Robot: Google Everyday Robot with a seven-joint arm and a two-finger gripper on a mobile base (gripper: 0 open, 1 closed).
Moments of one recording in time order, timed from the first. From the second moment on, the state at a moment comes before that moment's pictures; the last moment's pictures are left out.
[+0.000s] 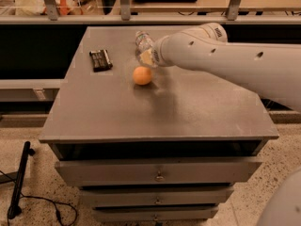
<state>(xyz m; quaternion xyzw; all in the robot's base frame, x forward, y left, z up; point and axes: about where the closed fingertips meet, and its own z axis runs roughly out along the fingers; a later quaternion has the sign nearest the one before) 0.738 -0.038 0.861 -0.22 0.84 0.07 0.48</state>
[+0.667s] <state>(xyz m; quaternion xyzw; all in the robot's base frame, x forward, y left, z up) 0.735 -0.019 0.870 -0.25 0.82 0.09 0.50</state>
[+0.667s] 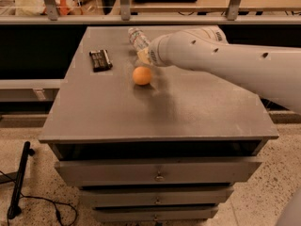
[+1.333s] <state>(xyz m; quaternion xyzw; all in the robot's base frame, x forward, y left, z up) 0.741 -0.012 0.834 -0.26 0.83 0.16 0.46</state>
